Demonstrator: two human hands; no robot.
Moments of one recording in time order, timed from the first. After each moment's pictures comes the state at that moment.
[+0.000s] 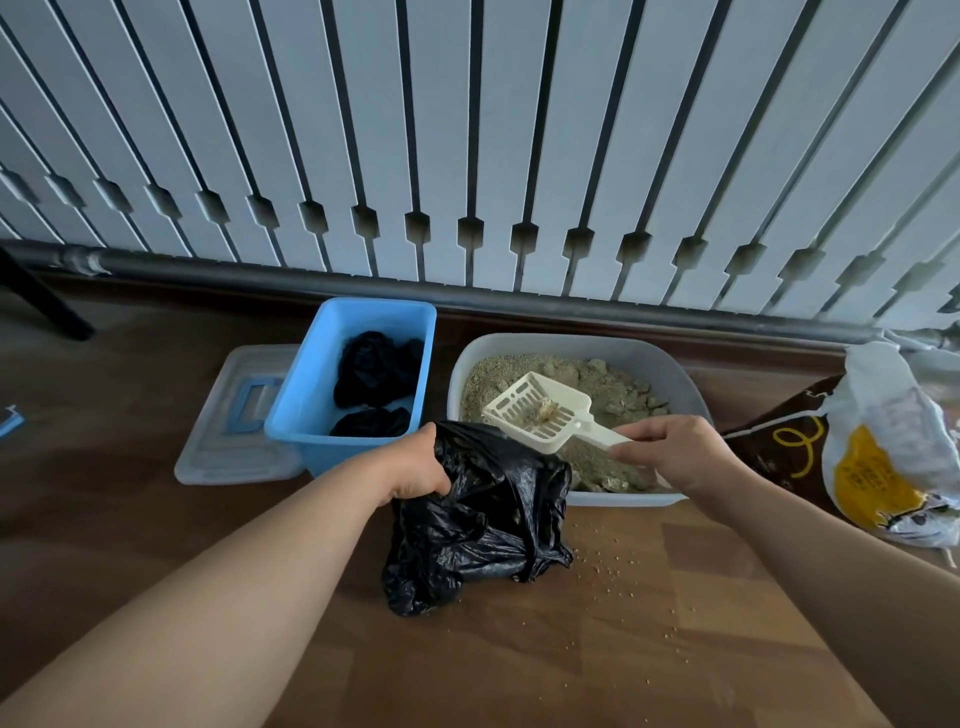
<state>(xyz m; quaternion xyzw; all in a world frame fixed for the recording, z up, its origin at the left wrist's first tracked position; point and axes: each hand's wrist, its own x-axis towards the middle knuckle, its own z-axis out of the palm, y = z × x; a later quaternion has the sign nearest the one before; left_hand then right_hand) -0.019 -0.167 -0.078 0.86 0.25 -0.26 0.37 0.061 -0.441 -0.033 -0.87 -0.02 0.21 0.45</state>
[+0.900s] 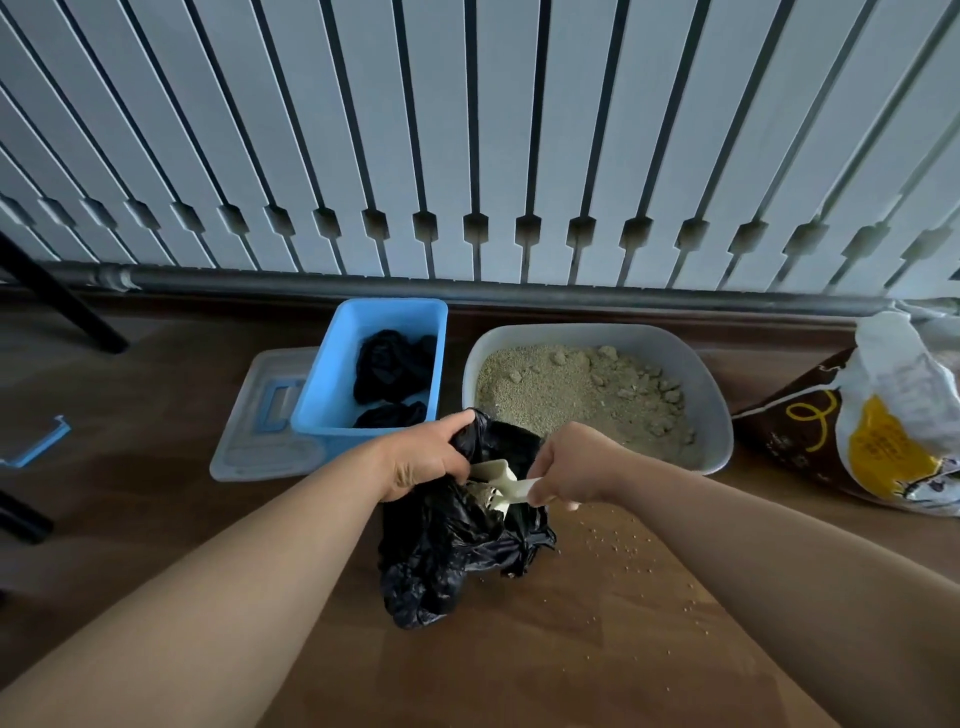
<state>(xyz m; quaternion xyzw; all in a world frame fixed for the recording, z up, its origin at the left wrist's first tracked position) -0.043 -0.171 -0.054 0.77 0.21 -0.26 0.54 0.017 -0.361 -0.040 -0.89 -0.23 0.34 0.20</state>
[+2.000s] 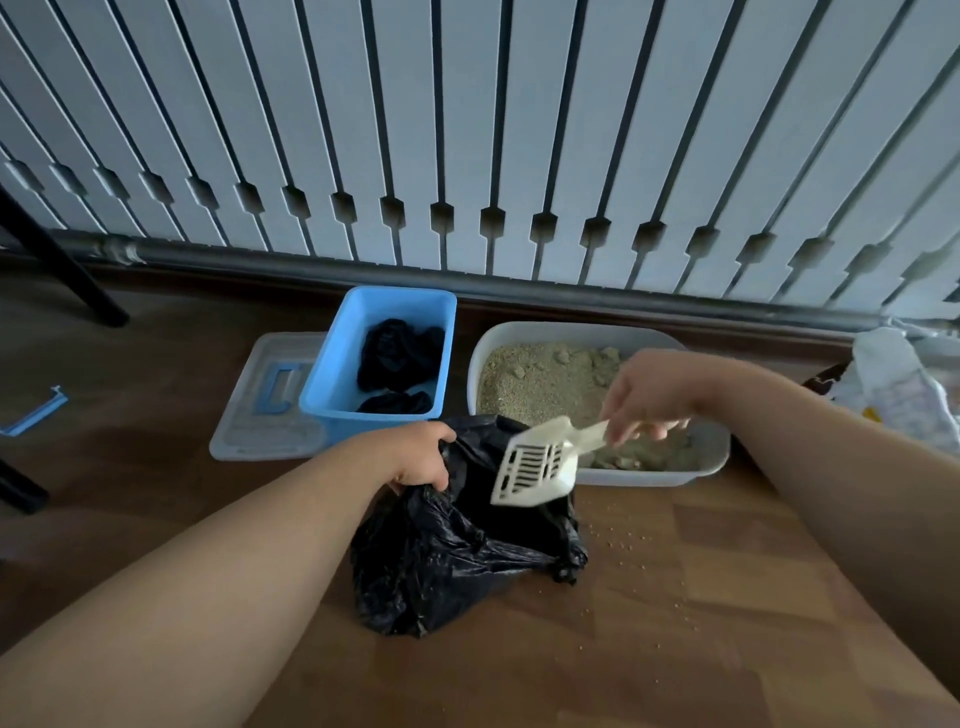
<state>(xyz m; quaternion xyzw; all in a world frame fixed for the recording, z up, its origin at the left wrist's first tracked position) -0.056 -0.160 -0.046 0.89 0.19 -0.31 0.29 0.050 -0.389 0.048 -0.91 -0.24 0.33 0.06</state>
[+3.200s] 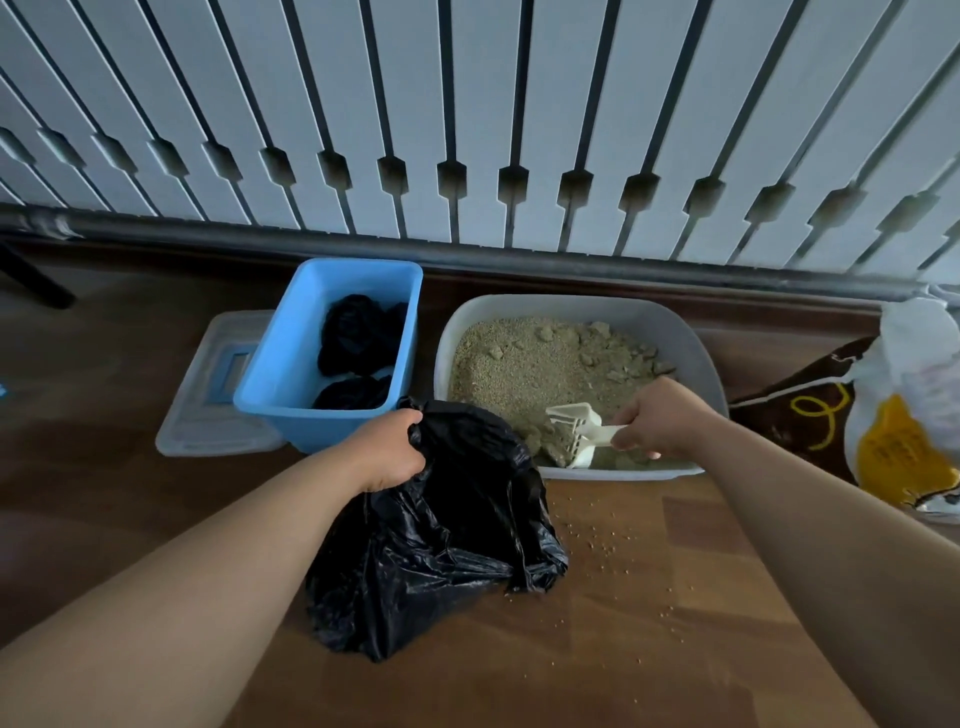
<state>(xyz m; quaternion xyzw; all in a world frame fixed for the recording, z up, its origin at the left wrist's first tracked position) -0.024 -0.178 -0.082 0.88 0.25 -0.23 0.34 0.121 -0.438 -0.077 -0.94 -0.16 0.25 0.13</state>
